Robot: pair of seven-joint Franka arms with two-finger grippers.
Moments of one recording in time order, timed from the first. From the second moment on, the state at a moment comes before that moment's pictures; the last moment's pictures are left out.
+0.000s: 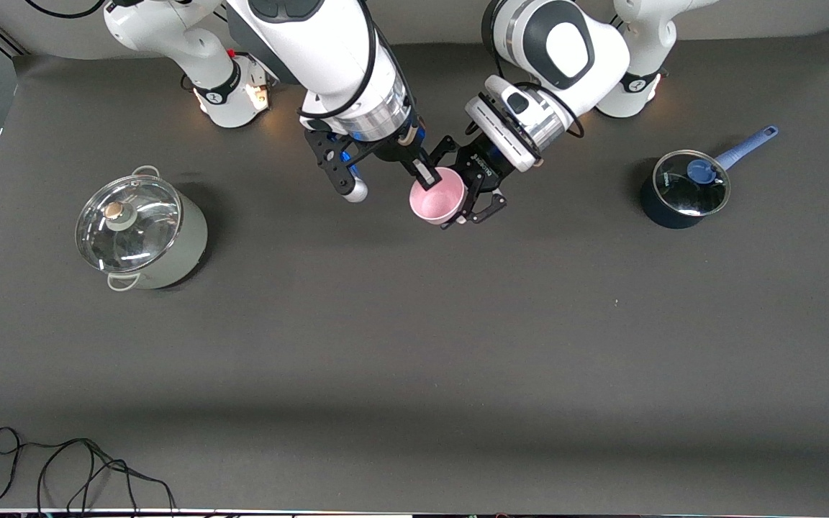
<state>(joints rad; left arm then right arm) 0.30 0.14 -1.13 -1.96 -2.34 3.08 2.31 0.68 0.48 0.08 -1.04 0.20 1.71 1.80</state>
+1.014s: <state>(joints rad) 0.31 0.22 -0.98 -1.95 -2.33 3.08 2.29 0.37 0.37 0.04 -1.01 0.20 1.26 0.97</state>
